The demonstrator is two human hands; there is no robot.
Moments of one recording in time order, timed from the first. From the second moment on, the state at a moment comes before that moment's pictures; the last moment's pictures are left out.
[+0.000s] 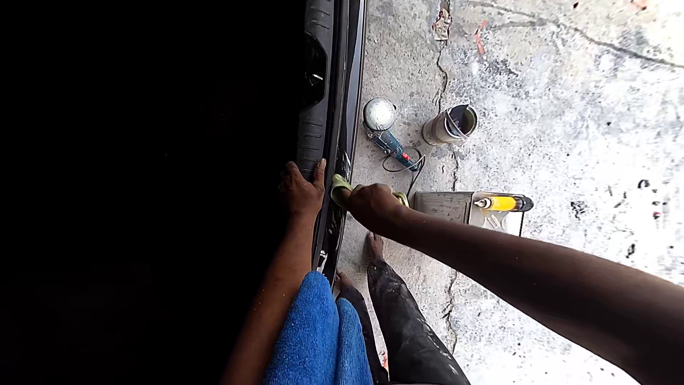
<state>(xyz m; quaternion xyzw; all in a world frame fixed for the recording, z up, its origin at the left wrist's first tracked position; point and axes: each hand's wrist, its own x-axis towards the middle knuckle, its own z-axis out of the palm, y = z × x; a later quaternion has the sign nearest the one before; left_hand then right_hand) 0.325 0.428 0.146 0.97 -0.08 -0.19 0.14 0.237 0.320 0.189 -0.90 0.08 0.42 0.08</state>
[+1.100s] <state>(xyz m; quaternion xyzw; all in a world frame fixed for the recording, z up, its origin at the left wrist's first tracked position) 0.325 0.424 0.144 0.97 -0.09 -0.17 0.11 0.191 0.348 0.164 -0.88 0.15 0.38 0.25</state>
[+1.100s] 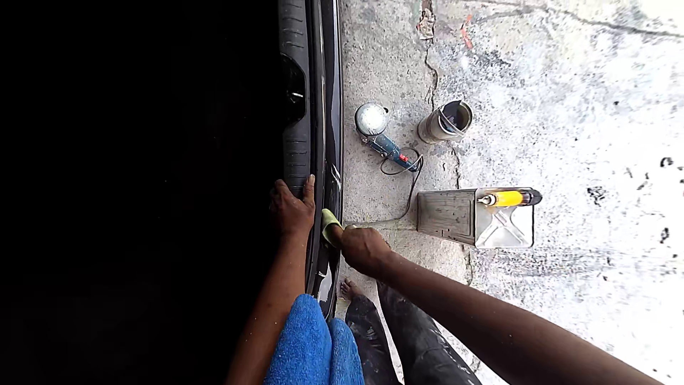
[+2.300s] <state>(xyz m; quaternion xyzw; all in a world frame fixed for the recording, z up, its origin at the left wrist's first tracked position) 0.323 0.423 0.144 0.98 -0.10 -0.16 0.12 0.219 0.341 0.139 -0.54 0.35 0.17 0.74</state>
